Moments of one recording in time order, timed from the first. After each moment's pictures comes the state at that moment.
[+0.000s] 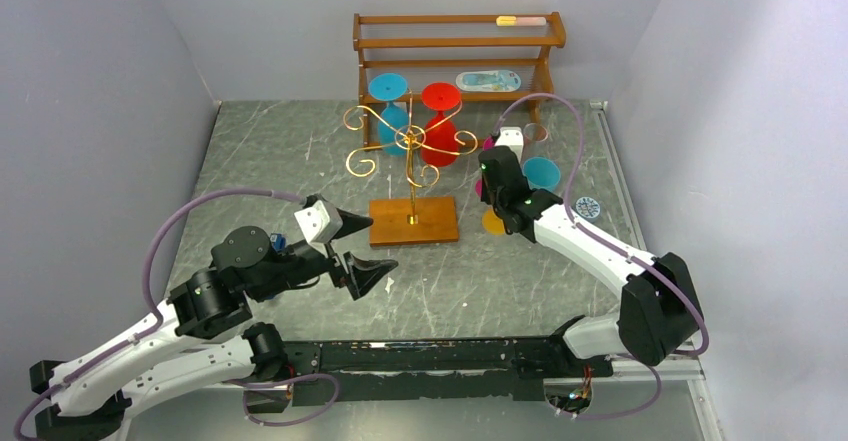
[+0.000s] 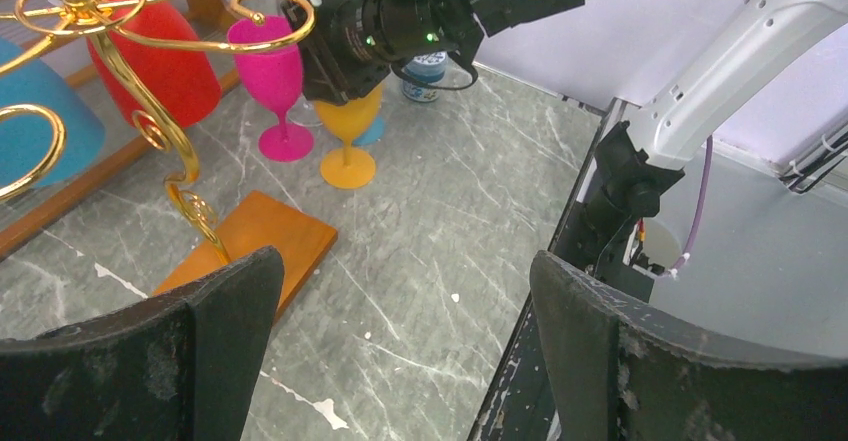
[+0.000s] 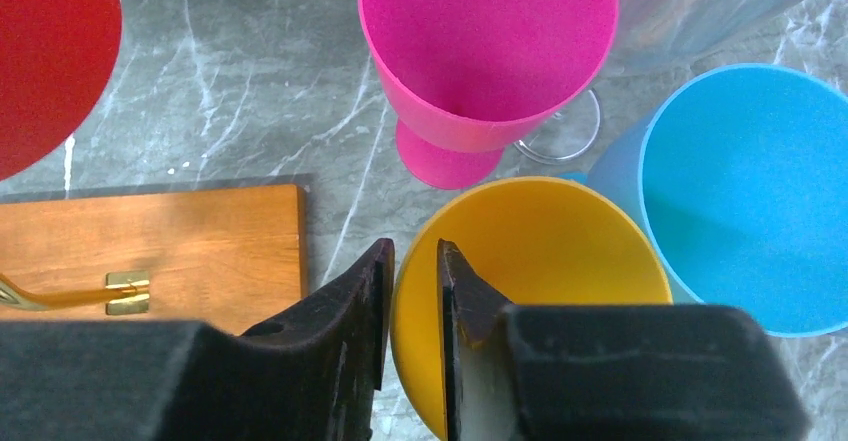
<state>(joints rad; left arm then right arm) -1.06 0.60 0.83 -0.25 0.02 -0.13 0.56 1.36 0.92 -0.20 0.50 0.31</state>
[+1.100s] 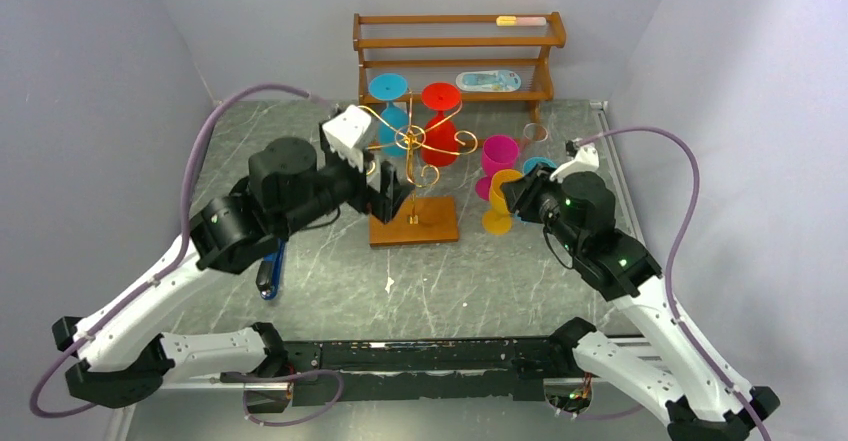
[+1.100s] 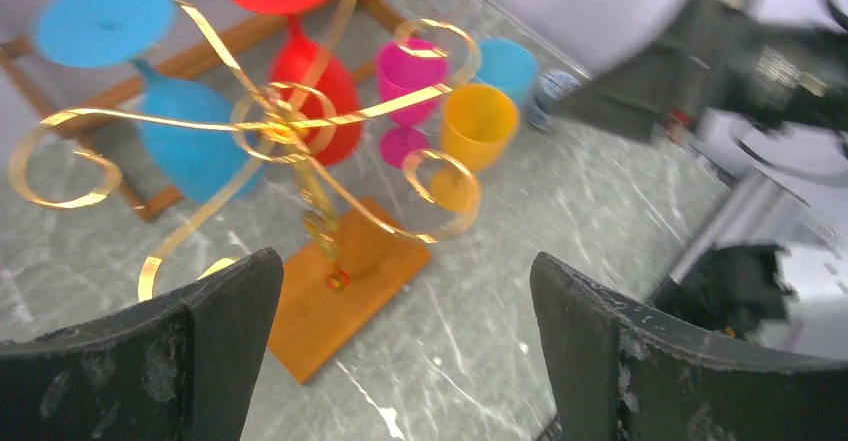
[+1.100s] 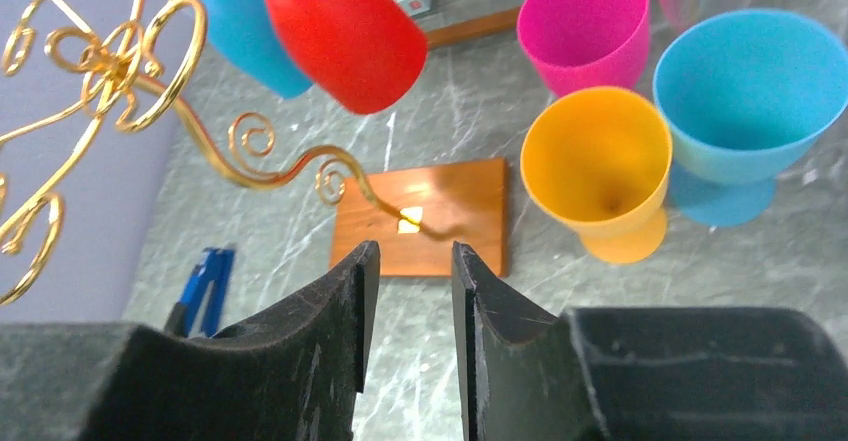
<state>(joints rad) -1.02 1.04 1.41 -0.57 -0.20 -0.15 0.56 0.80 0.95 -0.47 0.25 0.56</state>
